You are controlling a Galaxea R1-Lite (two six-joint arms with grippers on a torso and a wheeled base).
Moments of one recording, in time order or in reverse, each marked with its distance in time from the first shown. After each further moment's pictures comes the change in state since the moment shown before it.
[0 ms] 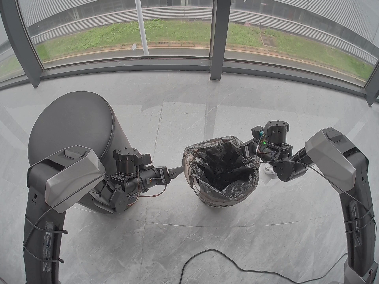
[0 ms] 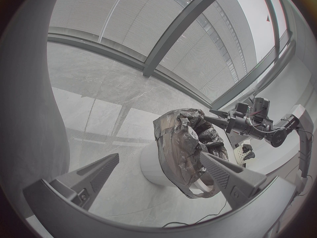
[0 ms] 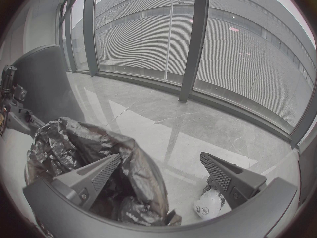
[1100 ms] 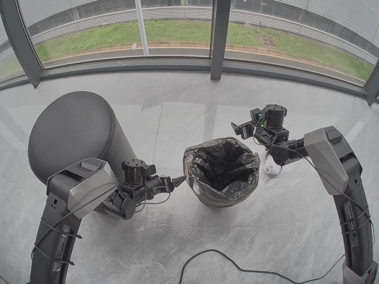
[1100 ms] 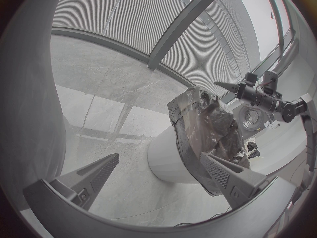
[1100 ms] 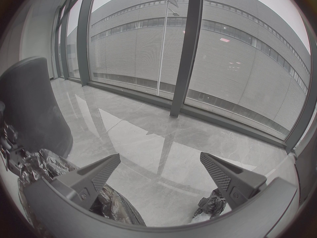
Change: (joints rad) left arm 0.001 0.172 -0.125 -0.018 0.020 0.000; right arm -0.007 0.079 -0.341 0.140 -0.044 0.002
